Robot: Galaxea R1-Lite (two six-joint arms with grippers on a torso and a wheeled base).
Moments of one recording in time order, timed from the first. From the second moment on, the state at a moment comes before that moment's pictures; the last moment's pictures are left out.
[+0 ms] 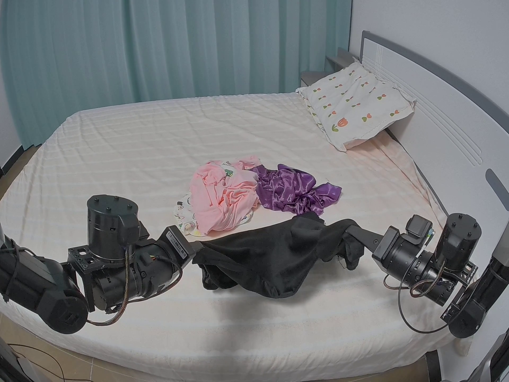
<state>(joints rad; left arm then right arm) -0.54 1.69 -0.54 -0.72 0.05 -1.05 0.50 1.89 -0.27 -1.55 0.12 0.87</state>
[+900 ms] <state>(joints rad) -0.52 1.62 -0.51 -0.71 0.05 -1.04 0.56 1.84 -0.27 -1.55 0.11 0.86</state>
